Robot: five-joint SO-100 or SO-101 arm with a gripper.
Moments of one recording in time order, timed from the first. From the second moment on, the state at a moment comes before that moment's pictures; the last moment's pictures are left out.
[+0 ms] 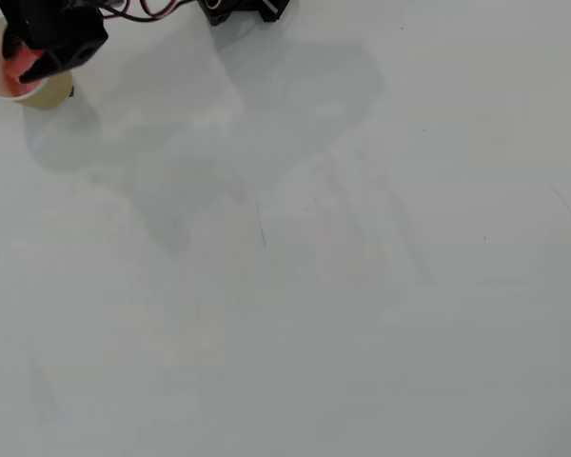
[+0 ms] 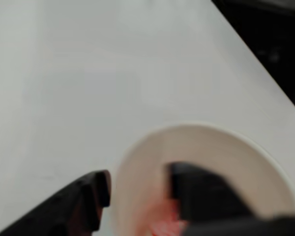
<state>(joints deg) 65.5 142.2 140.0 36.7 78.8</state>
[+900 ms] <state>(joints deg) 32.3 166.1 157.4 38.1 78.8</state>
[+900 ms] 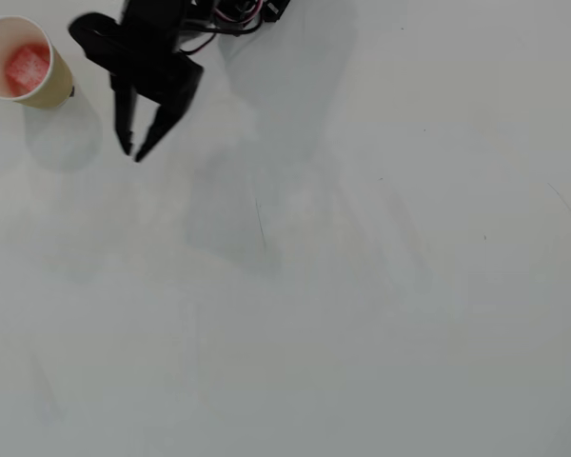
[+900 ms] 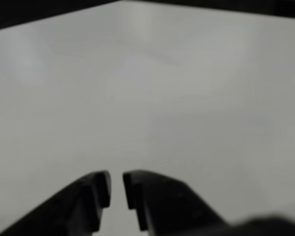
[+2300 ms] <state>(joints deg) 2.5 178.4 176.9 62.8 78.8</state>
